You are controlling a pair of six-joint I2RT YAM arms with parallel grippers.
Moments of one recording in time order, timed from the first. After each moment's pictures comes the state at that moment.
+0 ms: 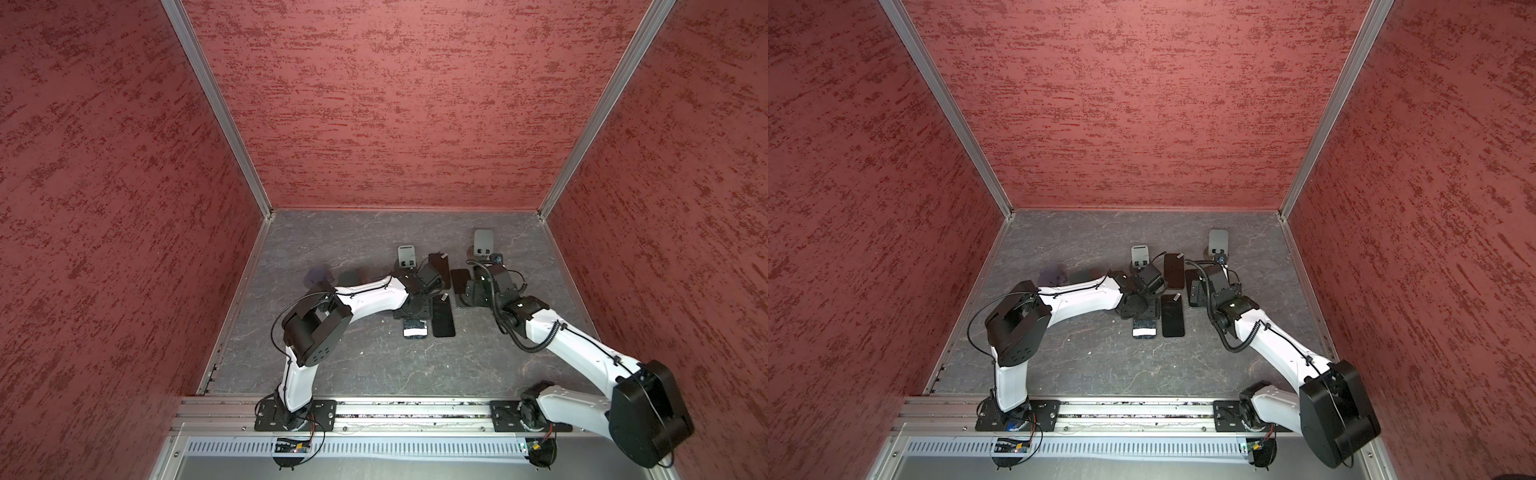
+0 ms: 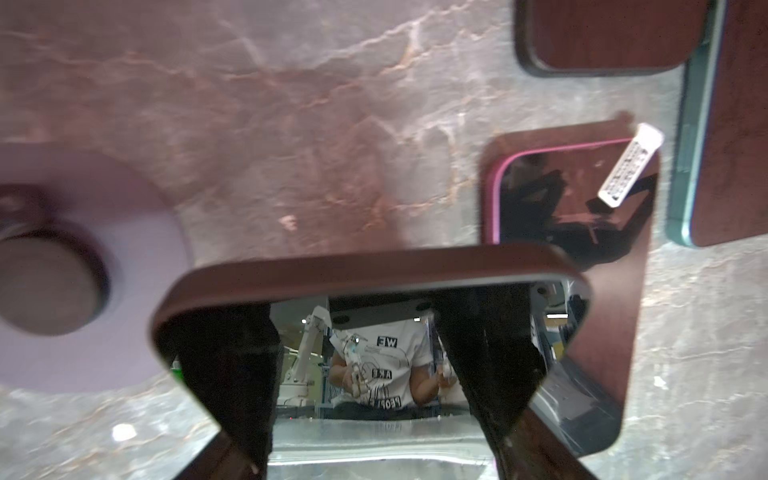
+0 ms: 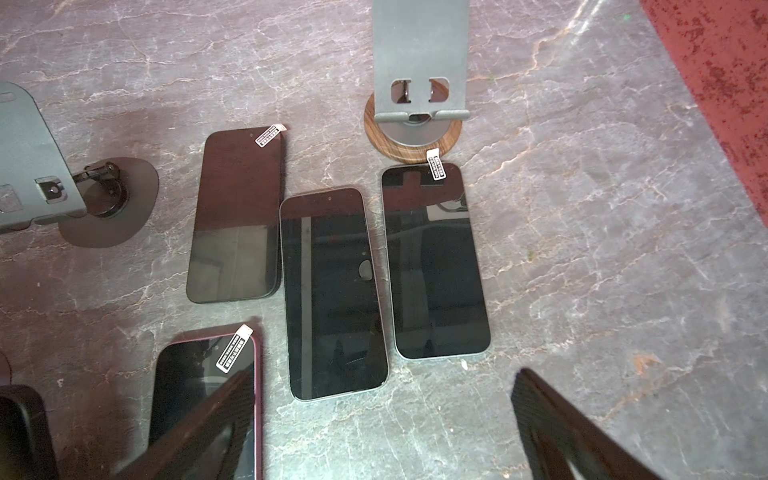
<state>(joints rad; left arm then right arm) -0.88 1.97 1.39 -0.70 -0.06 -0.83 0.44 1.19 0.70 -0.32 0.37 0.43</state>
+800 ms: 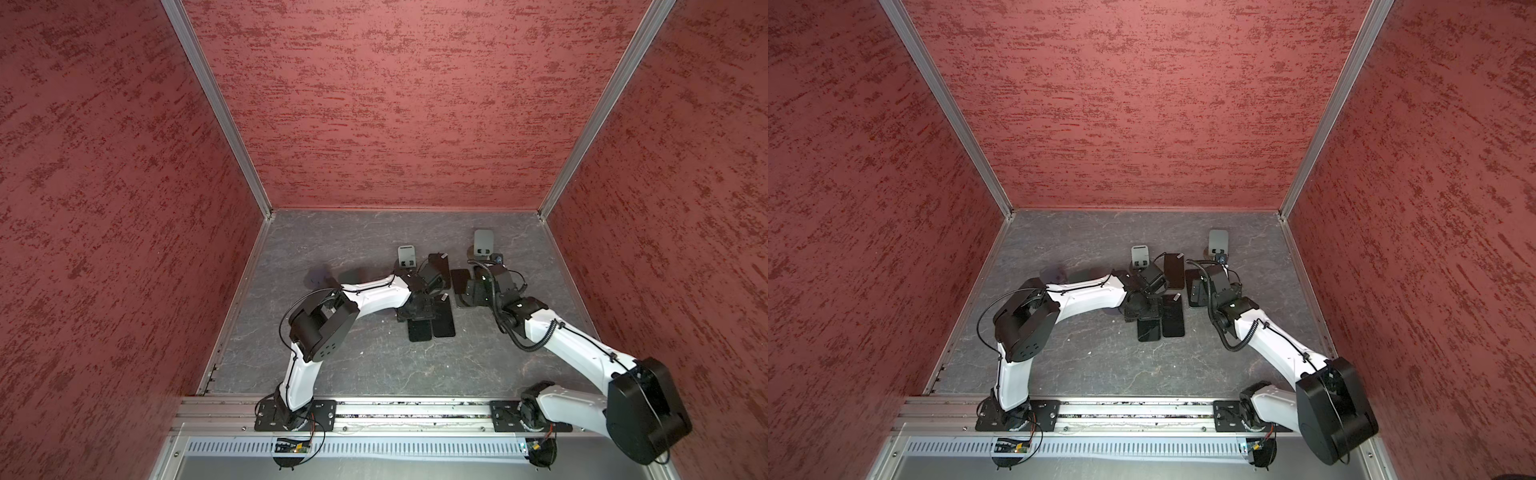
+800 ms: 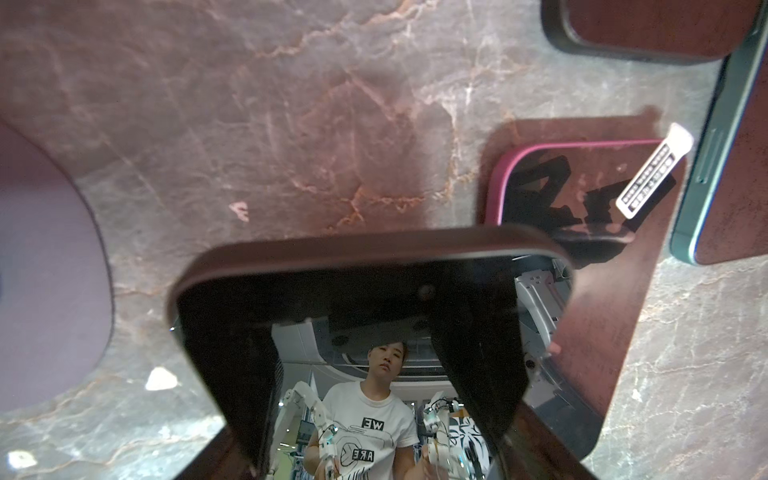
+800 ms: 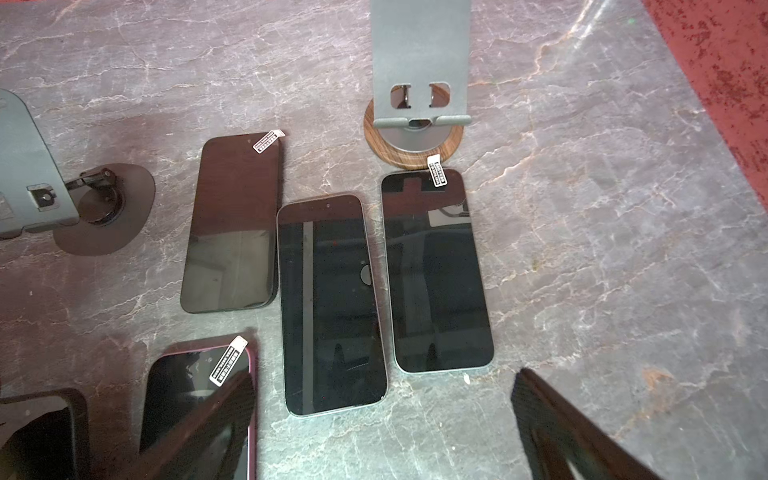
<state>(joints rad) -0.87 2.01 1.40 -0.69 0.02 -0.90 0.41 1.22 0.68 -0.26 0.35 0.41</state>
